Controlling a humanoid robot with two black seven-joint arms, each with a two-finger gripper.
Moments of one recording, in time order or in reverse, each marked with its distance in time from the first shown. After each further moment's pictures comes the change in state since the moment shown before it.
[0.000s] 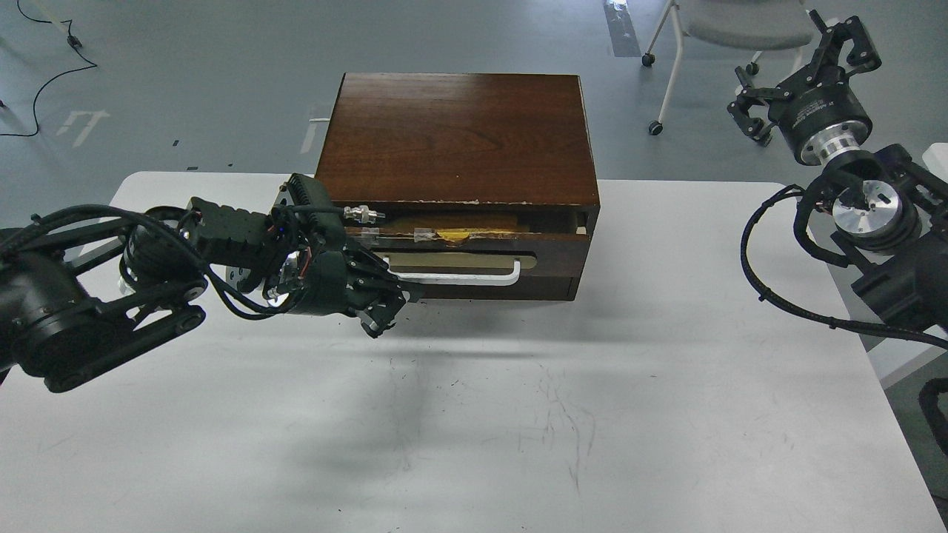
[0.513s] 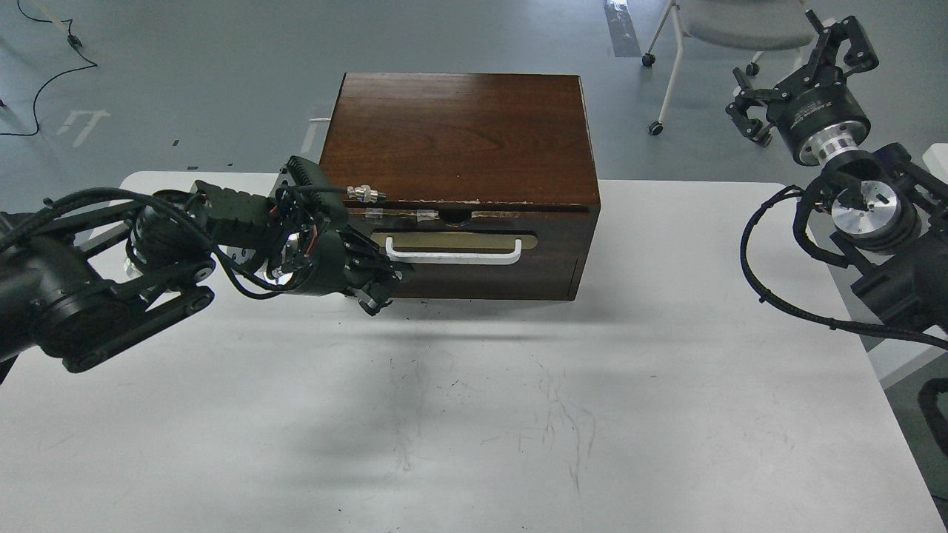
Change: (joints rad) left arm -0.036 -0.032 0.000 0.065 -0.002 -0.001 -0.003; right arm 0.000 0.002 0.000 0.000 -0.019 0.001 0.000
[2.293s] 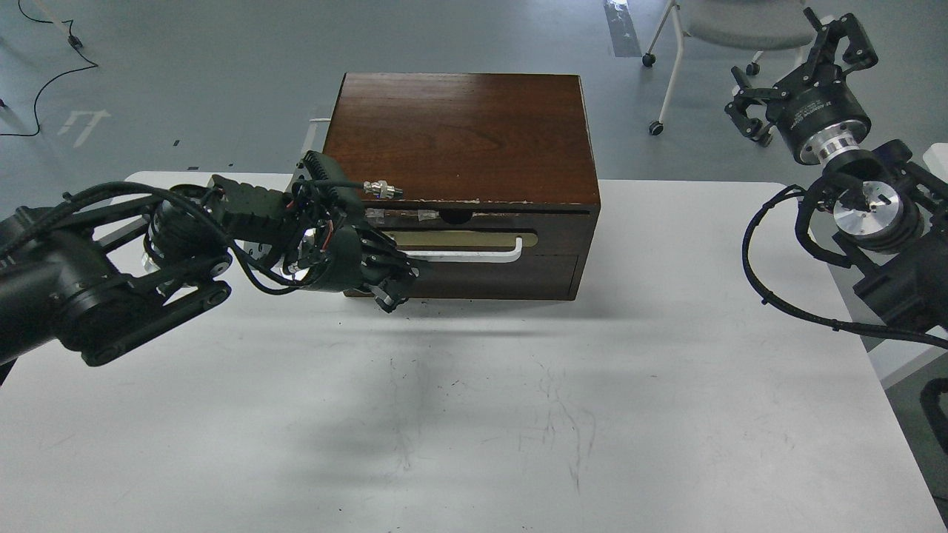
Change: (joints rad) left arm -0.014 -0.039 -0.007 0.009 -0.009 0.000 -0.008; right arm 0.000 -0.004 0.000 0.001 -0.022 0.021 0.000
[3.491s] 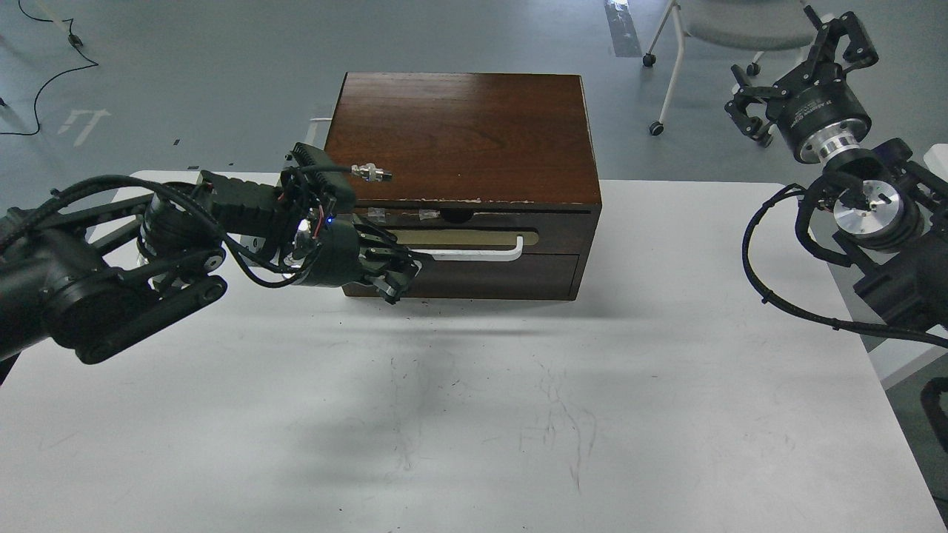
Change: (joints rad) left arm -0.009 0.047 -0.048 -0.047 -0.428 0.008 -0.002; right arm 0.008 0.000 0.002 0.005 0.000 0.018 0.004
